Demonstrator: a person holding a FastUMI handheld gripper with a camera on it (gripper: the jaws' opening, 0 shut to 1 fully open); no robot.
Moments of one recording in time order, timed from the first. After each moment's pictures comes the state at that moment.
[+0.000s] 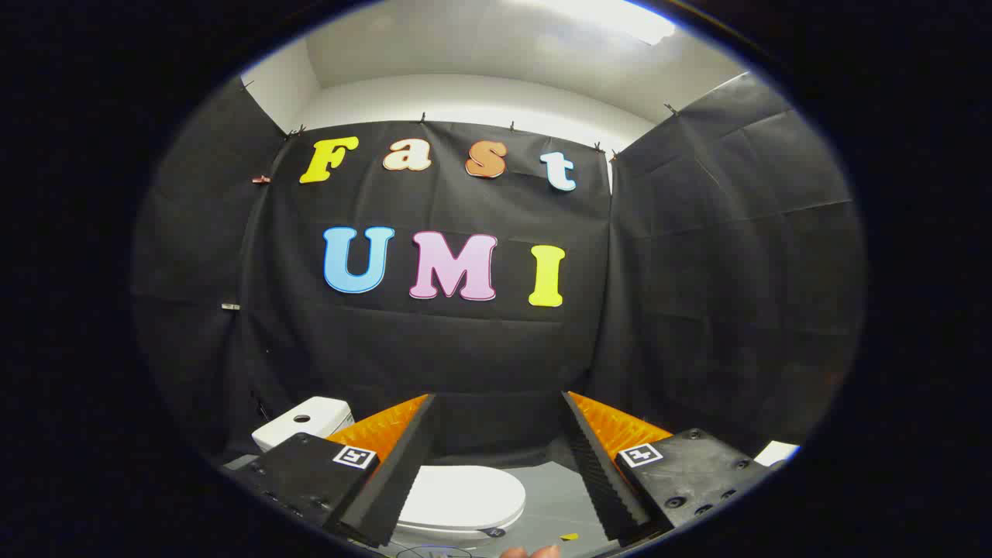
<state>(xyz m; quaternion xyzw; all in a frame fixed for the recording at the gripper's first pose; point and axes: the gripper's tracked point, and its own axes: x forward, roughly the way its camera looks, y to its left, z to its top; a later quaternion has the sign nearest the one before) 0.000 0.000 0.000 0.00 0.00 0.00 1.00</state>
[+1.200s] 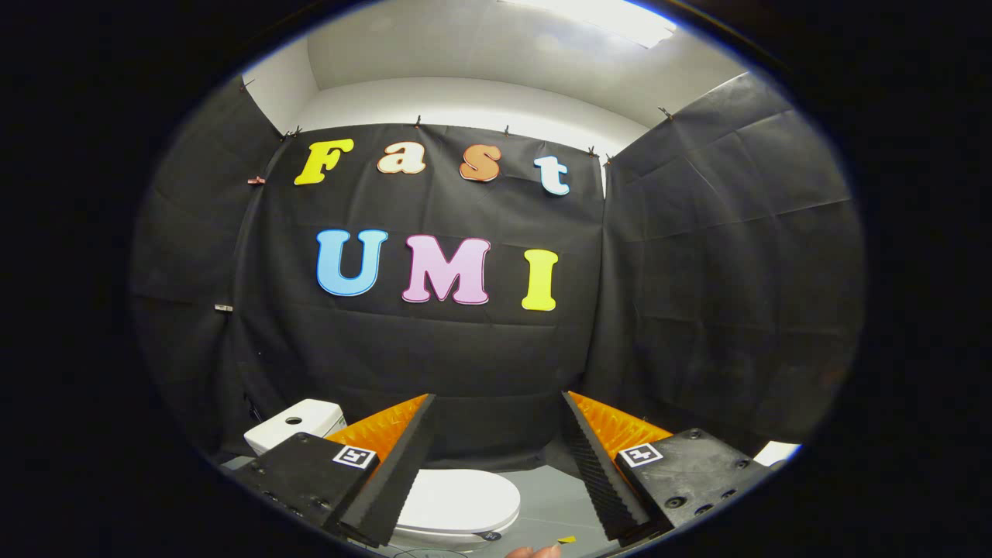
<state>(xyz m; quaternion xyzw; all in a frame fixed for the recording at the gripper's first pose) 0.003 -0.009 -0.001 0.01 -0.01 -0.01 1.00</state>
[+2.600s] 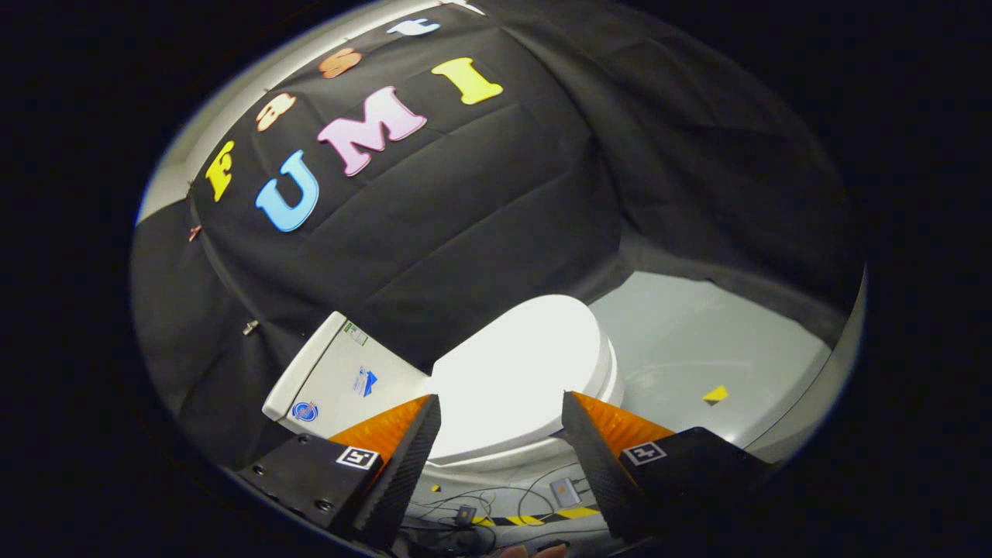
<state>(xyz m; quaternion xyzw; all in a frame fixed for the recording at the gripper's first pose) 0.064 -0.018 -0.403 0.32 0.30 0.07 0.90</state>
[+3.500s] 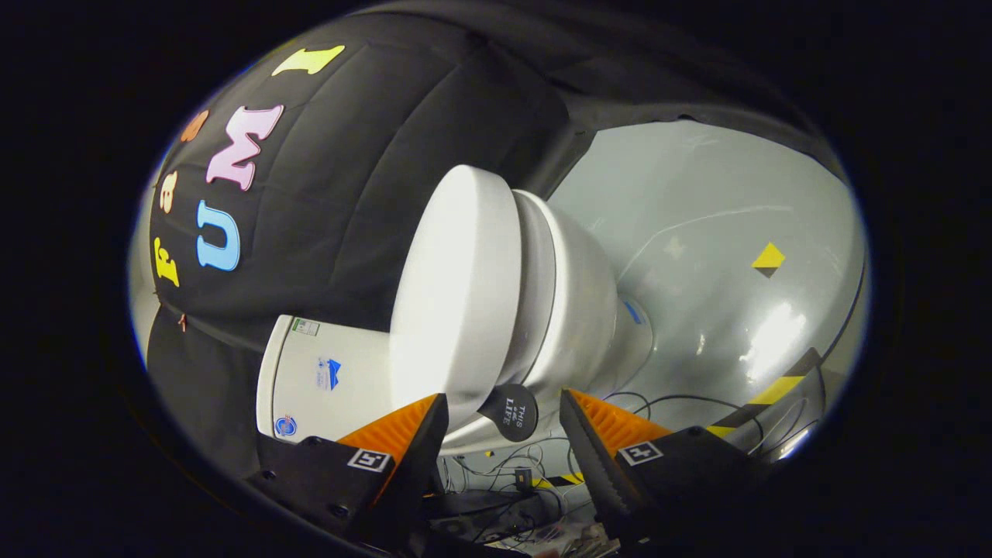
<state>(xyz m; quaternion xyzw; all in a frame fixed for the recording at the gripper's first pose) 0.085 0.003 -0.607 0.48 0.44 0.09 0.75</state>
